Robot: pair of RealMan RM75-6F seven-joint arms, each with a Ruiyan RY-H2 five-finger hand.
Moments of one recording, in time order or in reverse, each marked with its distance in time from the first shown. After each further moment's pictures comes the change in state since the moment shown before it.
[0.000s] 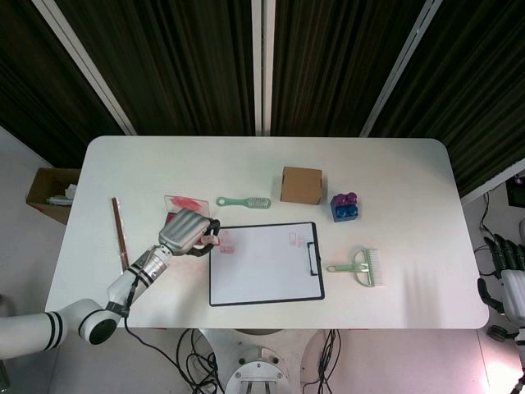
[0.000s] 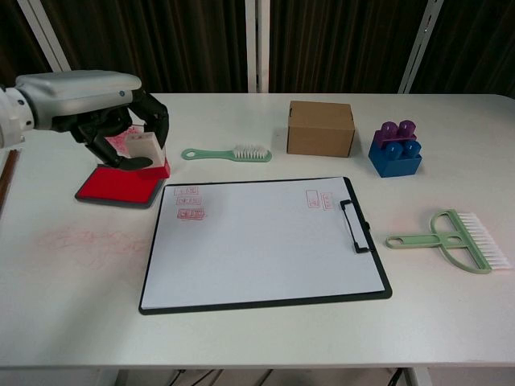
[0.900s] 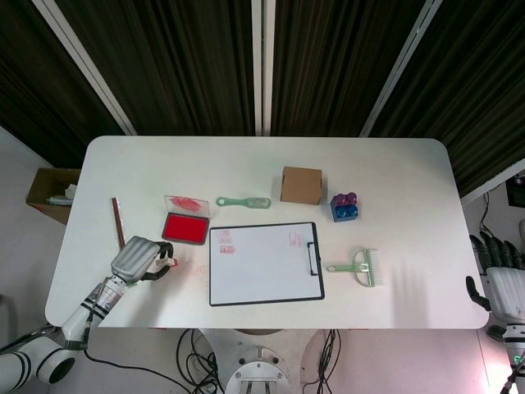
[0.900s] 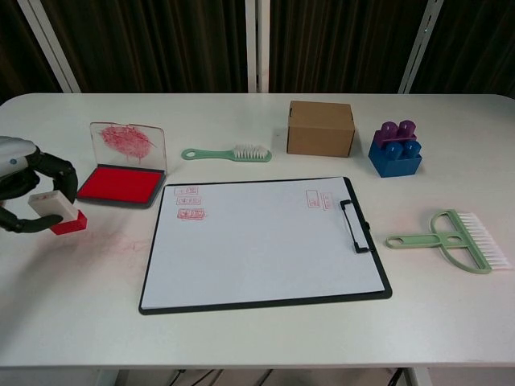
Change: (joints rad) left arm 0.245 -0.071 0.177 0.293 0.252 0.230 -0.279; right arm 0.012 0.014 -0.002 -0.084 -0.007 0.004 -0.102
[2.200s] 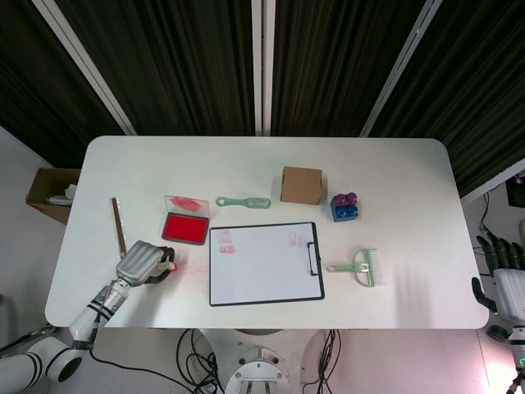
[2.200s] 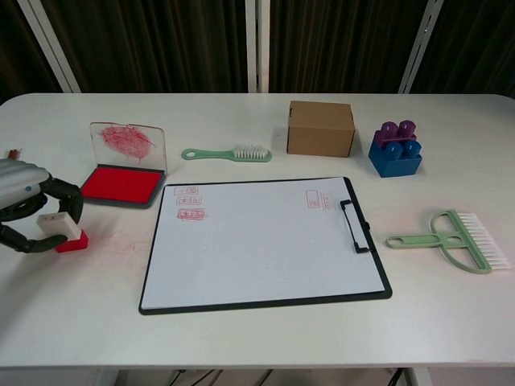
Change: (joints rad) left arm 0.025 -0.080 -0.006 0.124 0.021 -0.046 0.039; right arm -0.008 0.006 0.000 0.003 0.007 0.007 0.015
